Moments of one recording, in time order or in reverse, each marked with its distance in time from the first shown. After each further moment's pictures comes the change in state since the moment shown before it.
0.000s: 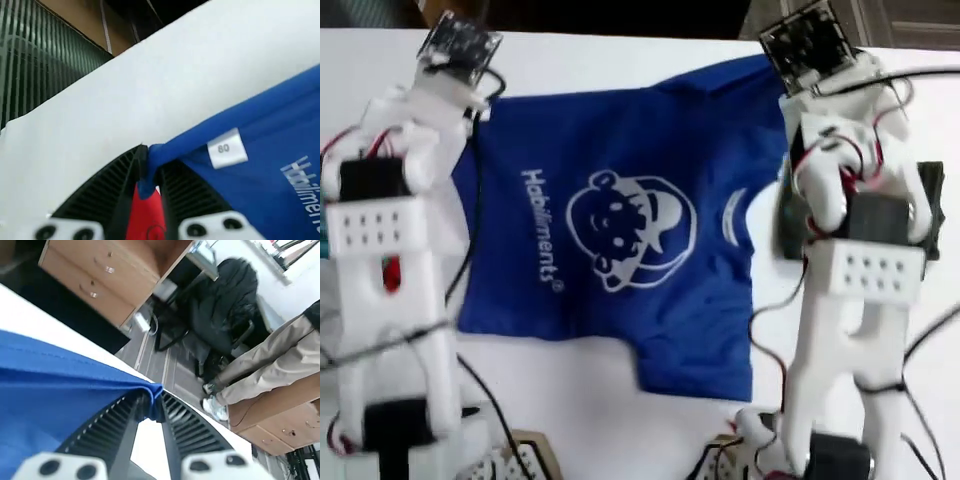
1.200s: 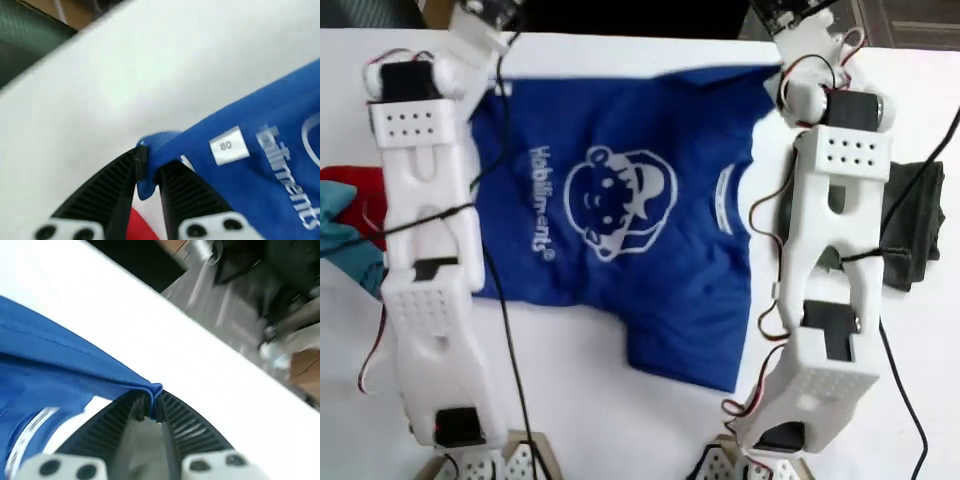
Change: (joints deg) left arm 1.6 54.5 -63.4 25.1 -1.6; right arm 0.4 38.3 -33.9 18.9 0.3
